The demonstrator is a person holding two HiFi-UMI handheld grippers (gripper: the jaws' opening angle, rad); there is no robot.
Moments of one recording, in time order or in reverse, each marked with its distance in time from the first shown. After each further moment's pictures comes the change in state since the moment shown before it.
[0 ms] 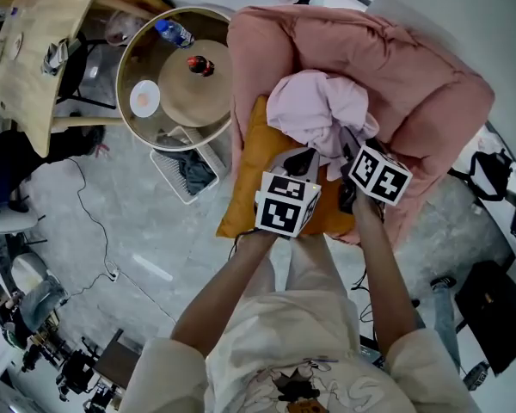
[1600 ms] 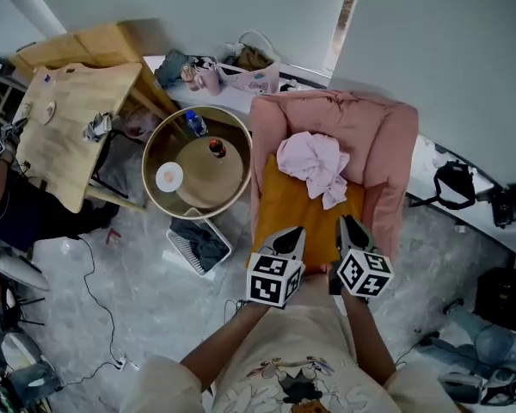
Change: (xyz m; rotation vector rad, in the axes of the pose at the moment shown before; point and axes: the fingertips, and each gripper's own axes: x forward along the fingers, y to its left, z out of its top) left arm -0.254 -0.069 -0.021 0.075 -0.172 -0.143; right arm -0.276 0.136 -0.062 -0.056 -0.413 0.027
